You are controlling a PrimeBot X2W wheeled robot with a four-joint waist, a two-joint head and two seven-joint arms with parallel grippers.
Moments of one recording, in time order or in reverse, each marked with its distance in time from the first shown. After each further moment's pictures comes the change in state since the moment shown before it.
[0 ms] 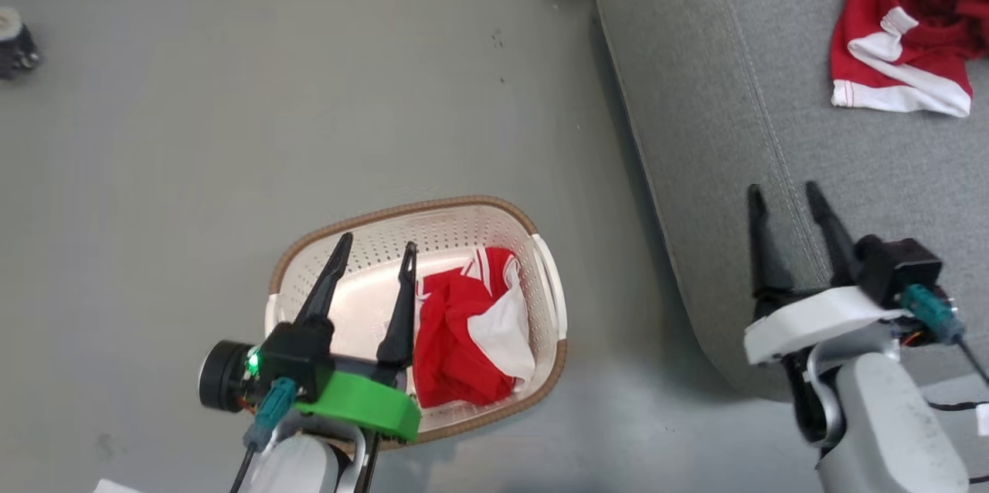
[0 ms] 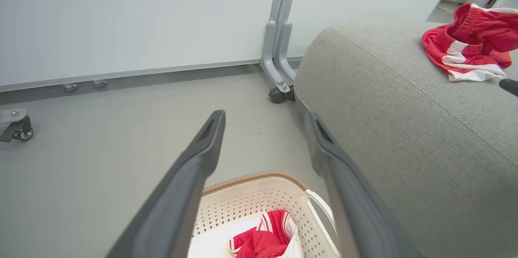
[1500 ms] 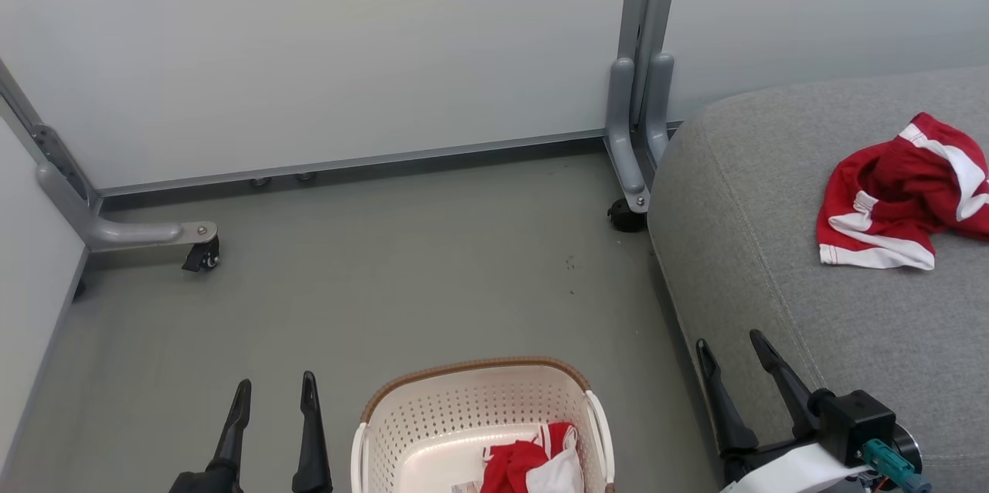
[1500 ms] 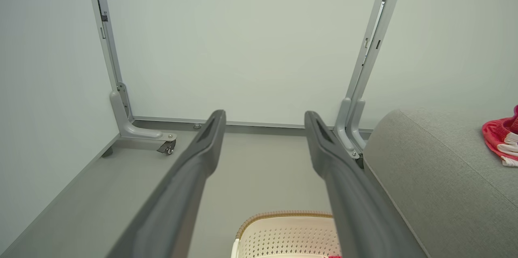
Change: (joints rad) left arm 0.381 -0.035 0.246 -0.152 -0.007 0.018 -0.002; right arm 0.367 0.011 0.152 -0.212 -0.012 0.000 0.000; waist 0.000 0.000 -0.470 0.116
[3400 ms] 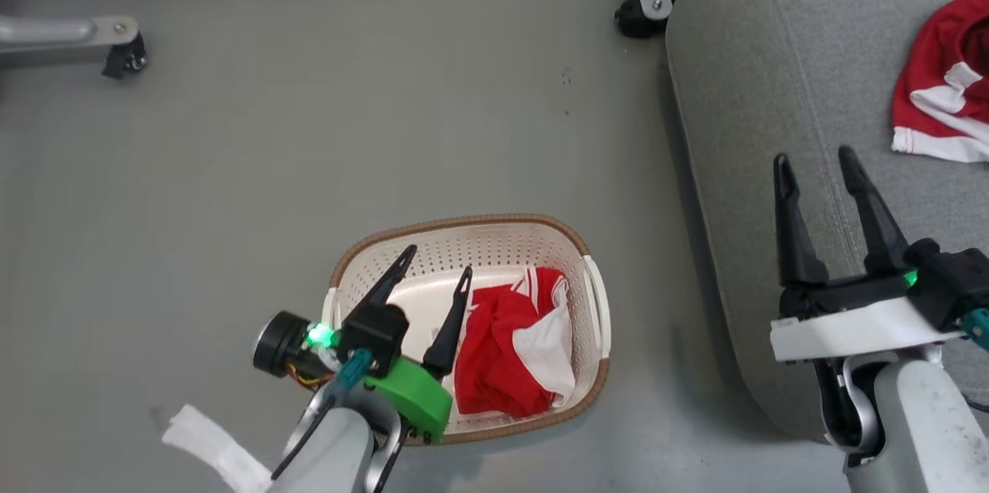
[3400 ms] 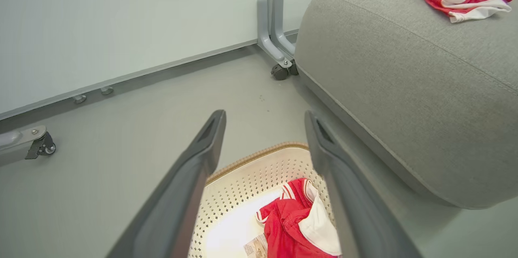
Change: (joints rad) left arm -0.472 -0.002 -0.292 0.396 0.139 -0.132 0.000; right arm -0.250 -0.019 -0.126 -0.115 0.003 0.000 0.000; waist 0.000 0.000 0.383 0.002
